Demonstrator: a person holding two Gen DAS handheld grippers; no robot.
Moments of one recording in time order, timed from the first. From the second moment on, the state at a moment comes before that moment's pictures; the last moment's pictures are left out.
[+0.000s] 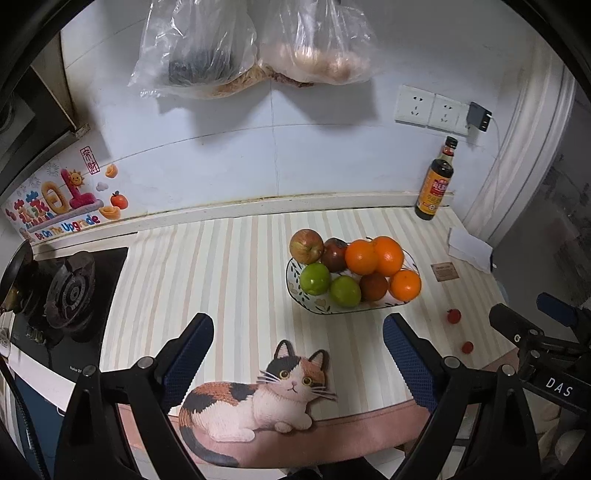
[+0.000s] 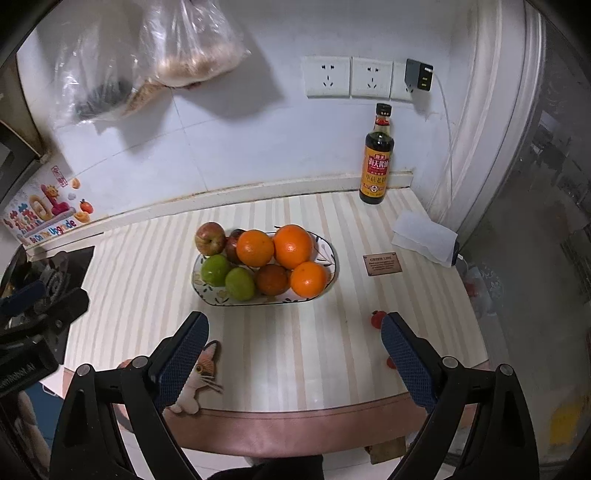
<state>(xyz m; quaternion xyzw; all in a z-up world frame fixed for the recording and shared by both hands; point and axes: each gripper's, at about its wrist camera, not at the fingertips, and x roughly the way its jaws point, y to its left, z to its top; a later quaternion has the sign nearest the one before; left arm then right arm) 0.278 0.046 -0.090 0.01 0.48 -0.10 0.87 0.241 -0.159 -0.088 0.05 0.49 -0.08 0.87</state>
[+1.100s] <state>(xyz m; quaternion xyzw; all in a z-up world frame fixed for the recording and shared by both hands) 0.317 -0.181 -0.249 0.19 0.59 -0.10 0.78 0.230 -0.367 -0.321 0.22 0.61 -0.10 0.75</state>
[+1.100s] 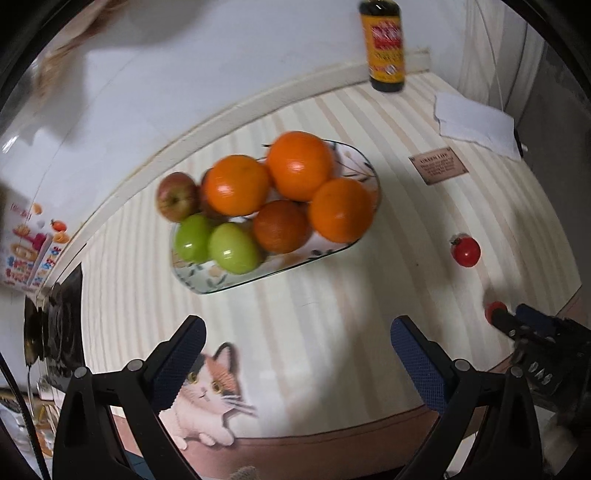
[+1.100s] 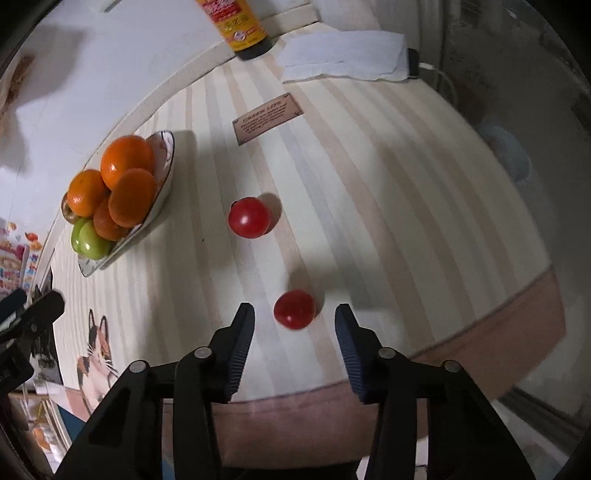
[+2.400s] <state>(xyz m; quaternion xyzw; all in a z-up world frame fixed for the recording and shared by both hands) 0.342 -0.326 -0.321 0.14 0.68 -0.27 0.67 0.254 -0.466 -0.296 0.23 0.58 -0.15 0.77</state>
